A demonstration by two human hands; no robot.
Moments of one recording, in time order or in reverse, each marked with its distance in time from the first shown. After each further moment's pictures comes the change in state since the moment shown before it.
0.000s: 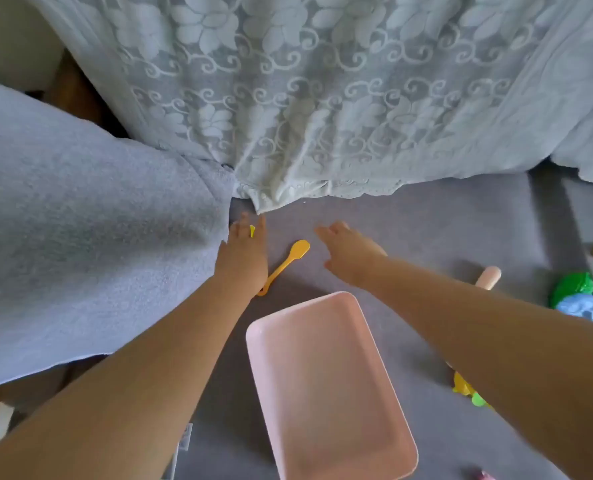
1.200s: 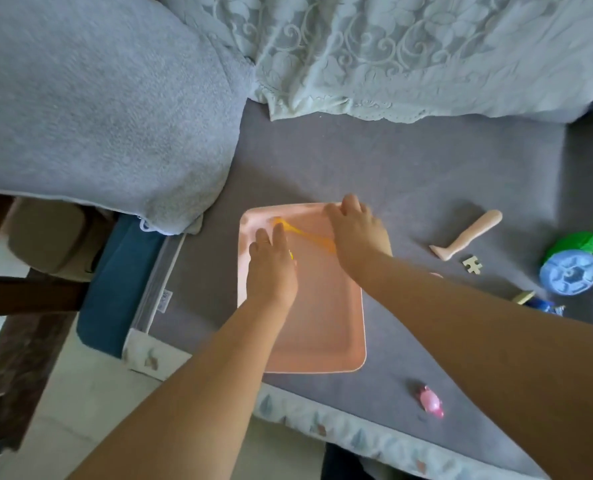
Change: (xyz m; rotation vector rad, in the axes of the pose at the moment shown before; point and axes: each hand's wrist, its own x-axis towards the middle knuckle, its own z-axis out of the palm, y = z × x) left_hand -0.144 0.079 0.131 -0.285 0.188 -0.292; right_hand -0.098 0.015 0.085 -0.153 0.203 -0.077
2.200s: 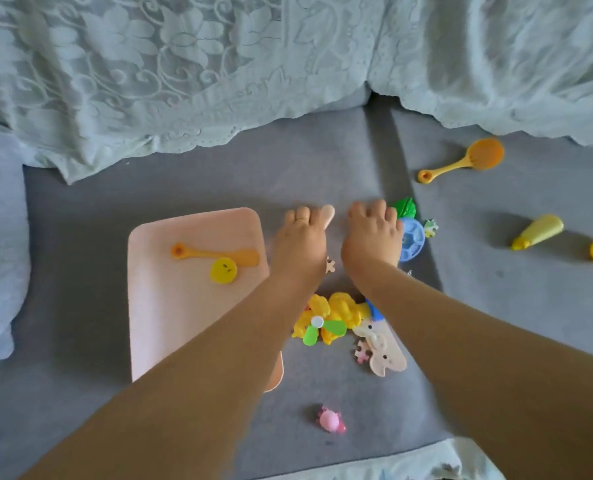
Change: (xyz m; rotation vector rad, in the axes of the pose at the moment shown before) left_hand 0.019 0.259 0.074 0.150 -0.013 0.783; right_hand -0.057 0.227 -0.001 0.029 0.318 0.732
